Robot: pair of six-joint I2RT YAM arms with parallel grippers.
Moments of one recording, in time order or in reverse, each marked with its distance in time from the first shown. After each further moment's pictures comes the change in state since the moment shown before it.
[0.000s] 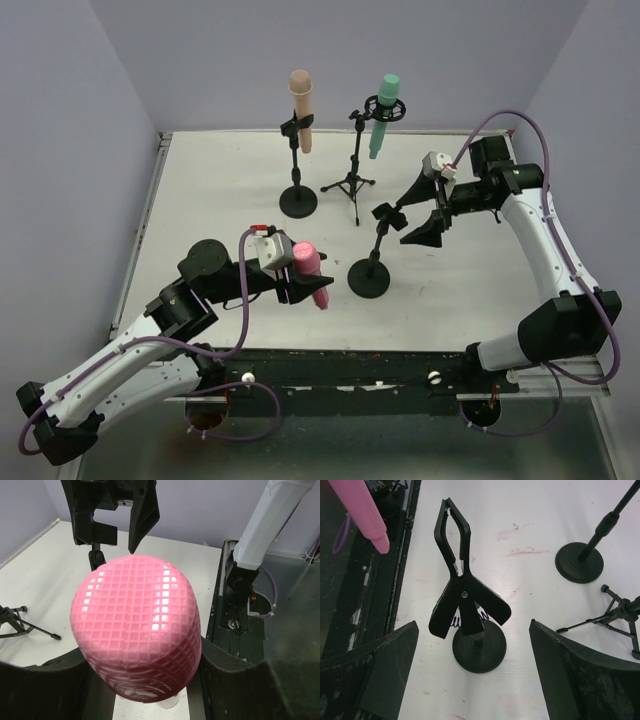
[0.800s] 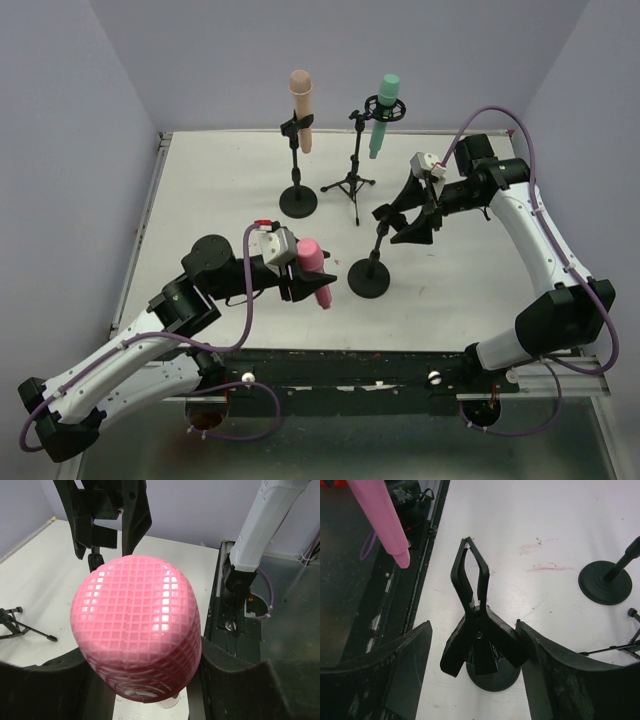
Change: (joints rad) left arm 0.000 0.033 0.019 0.002 0.008 -0.015; right arm 0.078 0.064 0.057 -0.092 -0.057 -0.051
